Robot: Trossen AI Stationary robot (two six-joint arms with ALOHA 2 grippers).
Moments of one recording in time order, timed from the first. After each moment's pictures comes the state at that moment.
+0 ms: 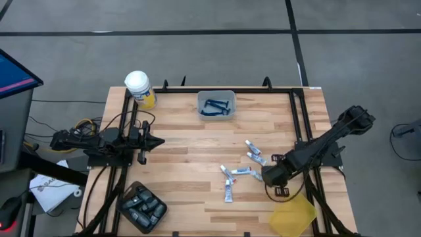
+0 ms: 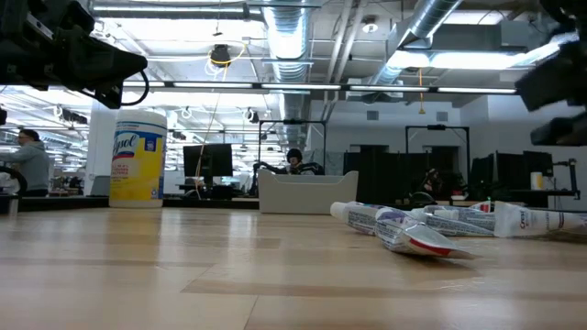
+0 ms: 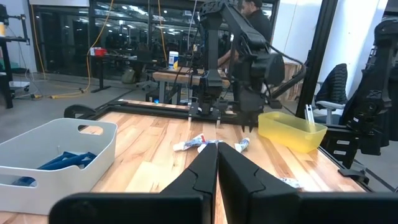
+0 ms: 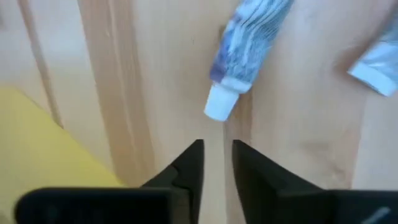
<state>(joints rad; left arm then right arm) -0.10 0.00 0.01 0.07 -0.17 -0.09 0.55 1.37 0.72 -0.78 -0.08 0.63</state>
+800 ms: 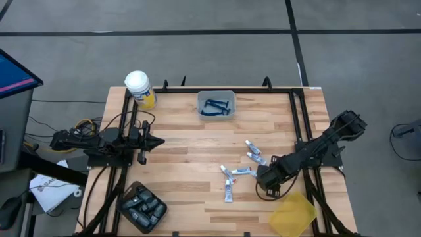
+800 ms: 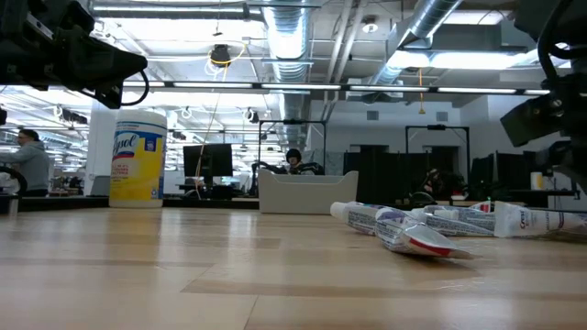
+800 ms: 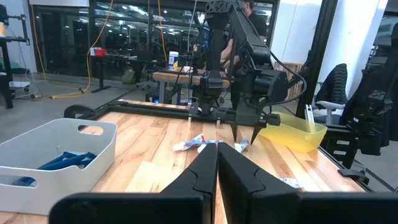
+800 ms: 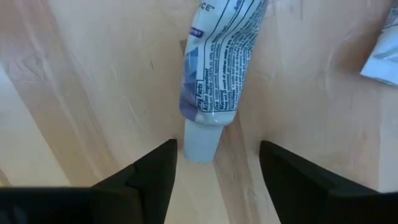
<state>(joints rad) -0.10 0.00 0.01 0.07 -0.17 -0.09 0.55 1.54 0.72 -0.69 -0.03 0.80</state>
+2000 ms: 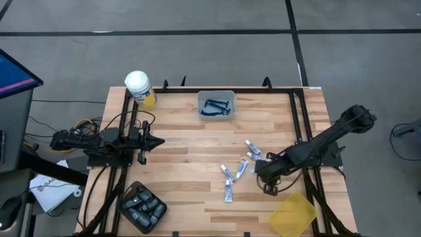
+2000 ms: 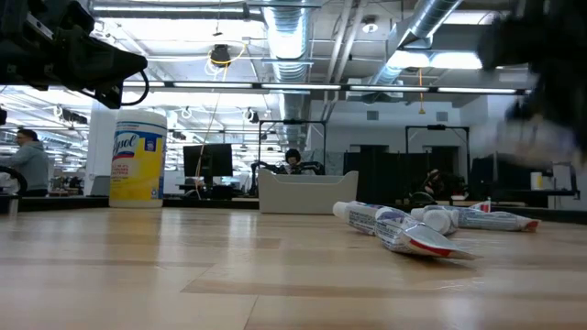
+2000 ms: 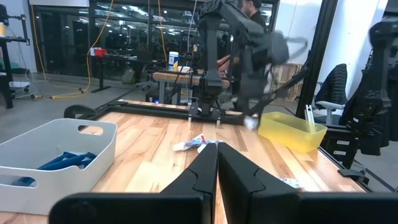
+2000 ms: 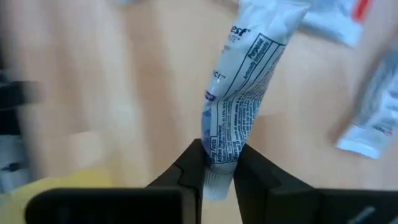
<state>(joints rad) -0.10 0.00 0.01 0.07 -0.17 -0.09 0.52 1.32 0.78 -0.67 -0.01 0.74</state>
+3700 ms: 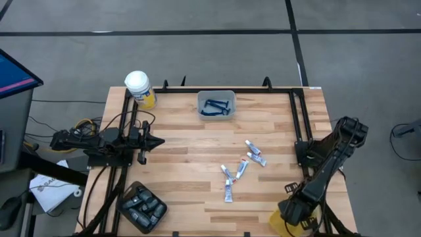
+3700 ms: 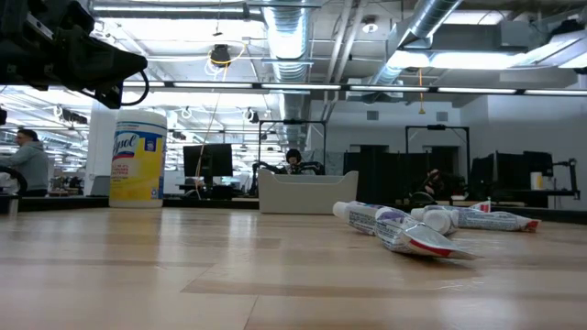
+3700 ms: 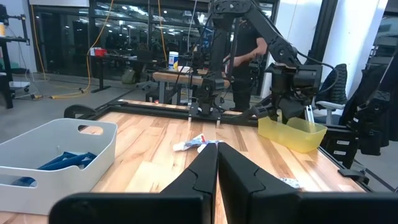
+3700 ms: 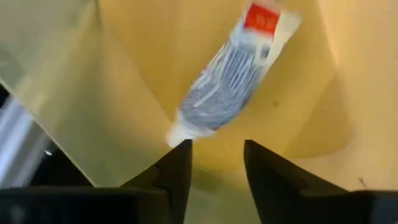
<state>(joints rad) -0.10 0.00 0.01 0.07 -0.17 -0.09 1.00 1.60 0.88 -0.75 -0.37 0.77</state>
